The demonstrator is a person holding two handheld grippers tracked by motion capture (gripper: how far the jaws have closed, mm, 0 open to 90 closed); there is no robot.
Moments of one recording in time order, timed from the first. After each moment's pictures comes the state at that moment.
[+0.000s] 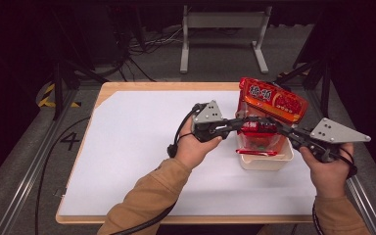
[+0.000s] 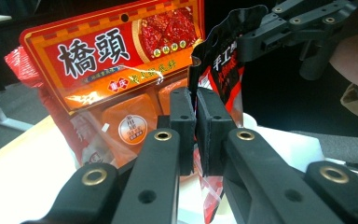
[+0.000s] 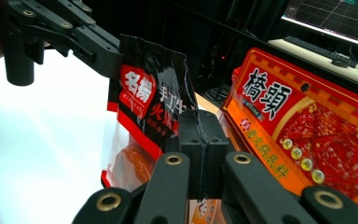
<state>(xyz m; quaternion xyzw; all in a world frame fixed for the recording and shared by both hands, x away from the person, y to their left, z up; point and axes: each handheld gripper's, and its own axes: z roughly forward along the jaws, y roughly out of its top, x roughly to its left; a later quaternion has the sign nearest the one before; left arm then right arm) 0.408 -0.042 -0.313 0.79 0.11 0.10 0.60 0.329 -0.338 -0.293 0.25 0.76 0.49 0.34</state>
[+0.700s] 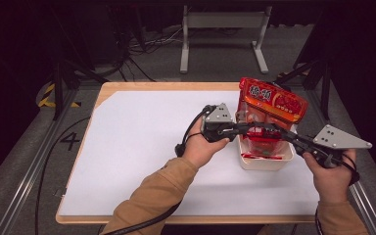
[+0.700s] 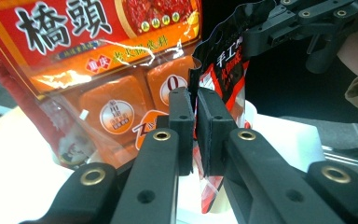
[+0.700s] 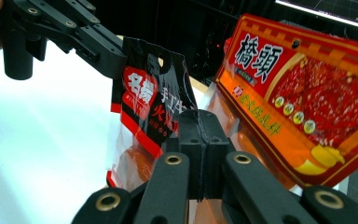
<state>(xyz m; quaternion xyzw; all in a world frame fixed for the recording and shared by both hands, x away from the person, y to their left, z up) 0.418 -0.061 -0.328 0.81 0.11 0.06 0.57 0.325 -0.352 -0.312 0.28 0.76 0.47 0.34</state>
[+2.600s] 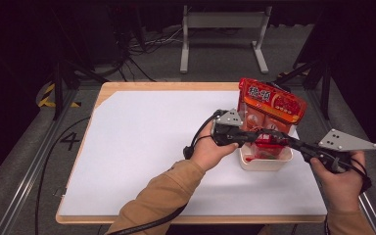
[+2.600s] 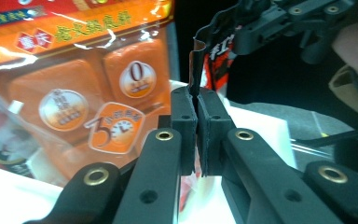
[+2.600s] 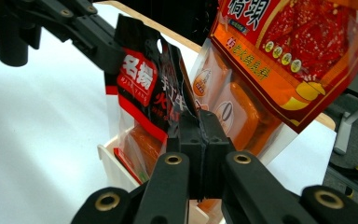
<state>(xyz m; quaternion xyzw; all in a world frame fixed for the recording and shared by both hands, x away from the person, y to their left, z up) 0.413 -0.086 -0.338 0.82 0.11 0.00 0.56 0.311 -0.367 -0.311 0.32 0.79 0.43 0.30</state>
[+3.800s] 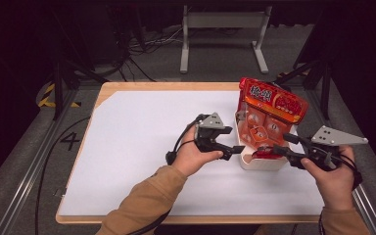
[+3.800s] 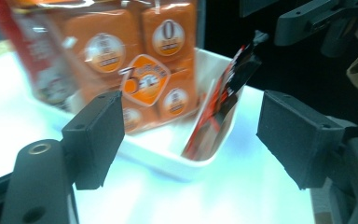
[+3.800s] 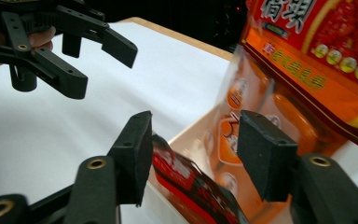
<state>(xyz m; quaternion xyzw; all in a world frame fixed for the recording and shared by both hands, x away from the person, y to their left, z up) 0.404 -0.033 -0.347 0.82 0.17 0.03 0.54 0.322 -0.348 -0.316 0.34 0.77 0.48 0.24</state>
